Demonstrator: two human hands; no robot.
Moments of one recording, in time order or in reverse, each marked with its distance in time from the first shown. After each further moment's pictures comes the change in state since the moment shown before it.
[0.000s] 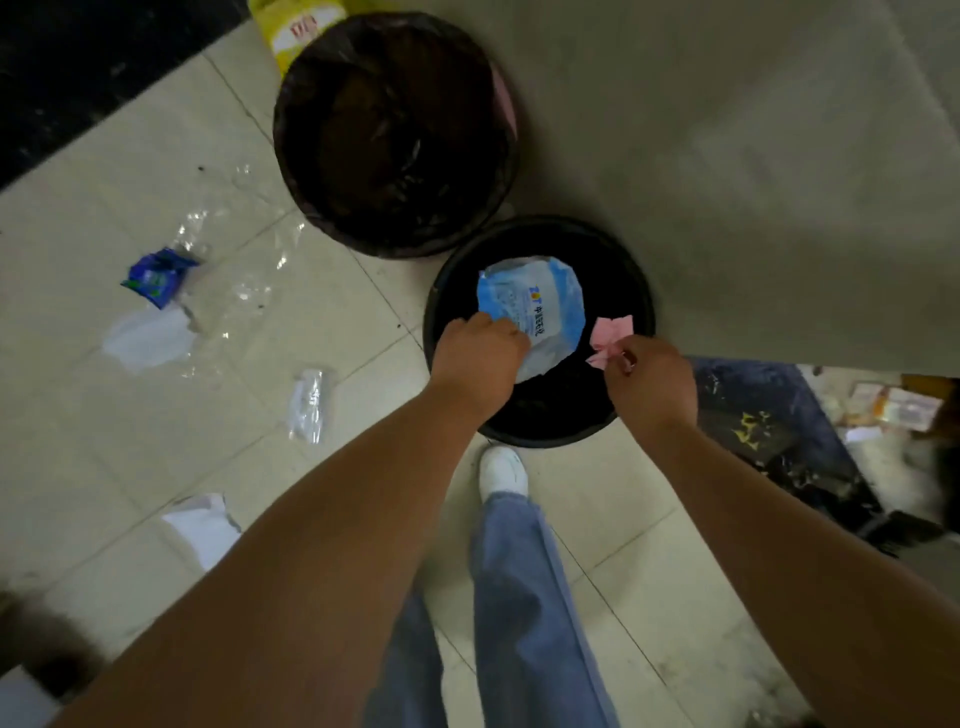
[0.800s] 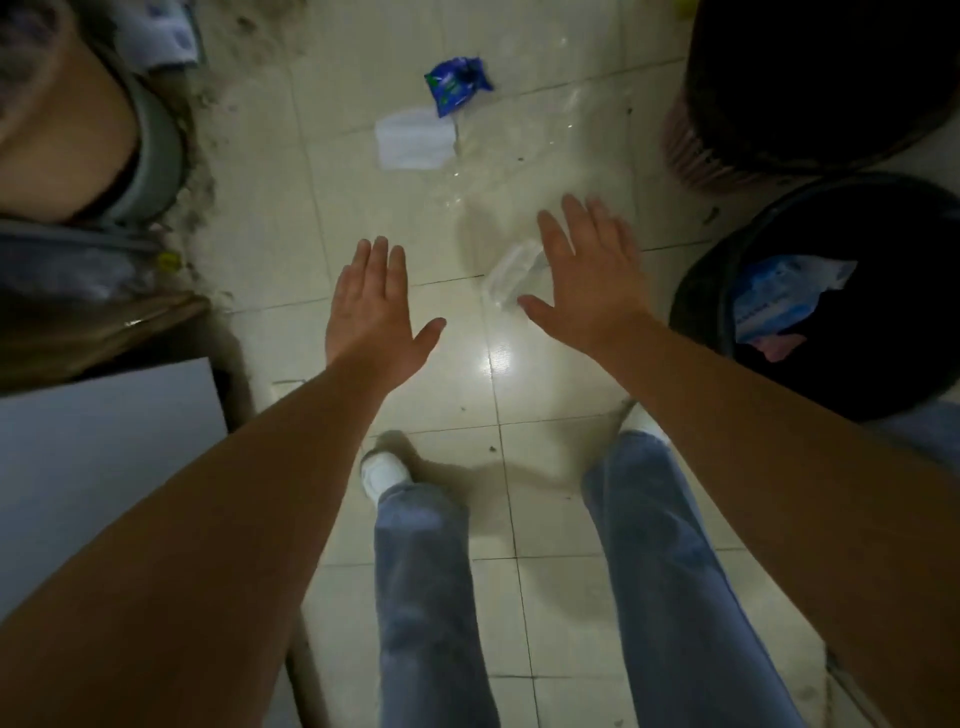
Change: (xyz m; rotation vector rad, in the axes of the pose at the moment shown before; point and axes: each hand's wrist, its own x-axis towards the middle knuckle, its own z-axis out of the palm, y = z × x) left_hand -0.279 -0.201 0.153 -0.378 0.063 -0.825; right_hand -0.161 -0.224 0.157 -0.670 -0.256 -0.928
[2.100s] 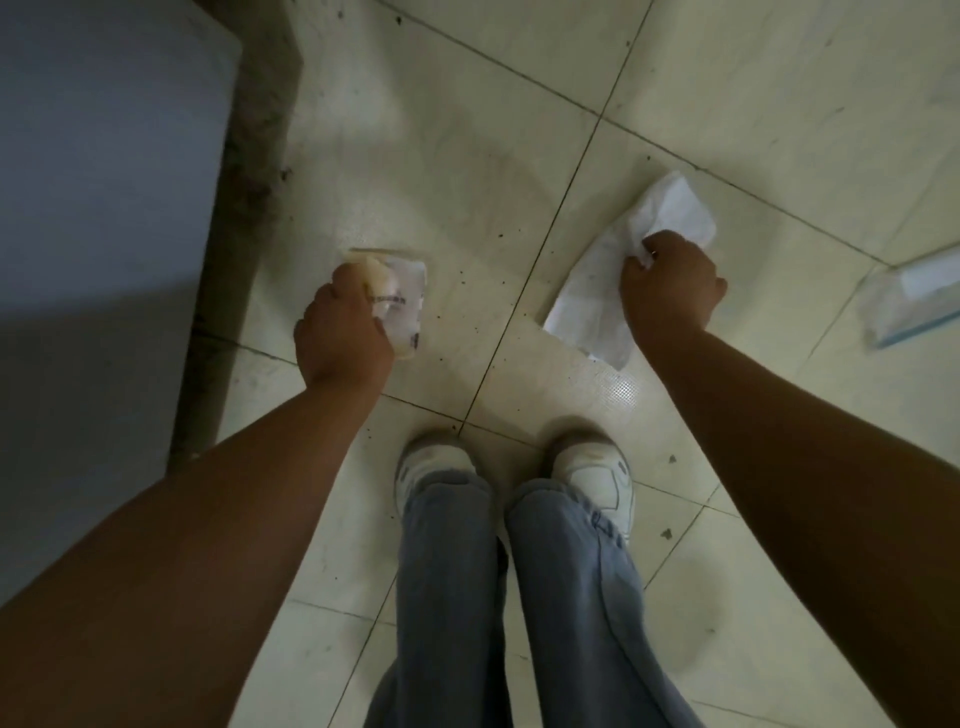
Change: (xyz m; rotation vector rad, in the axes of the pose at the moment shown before) left_hand 0.129 -0.321 0.441 -0.643 -0.049 -0.615; right_hand 0.258 -0.269 0.387 0.048 0.036 0.345
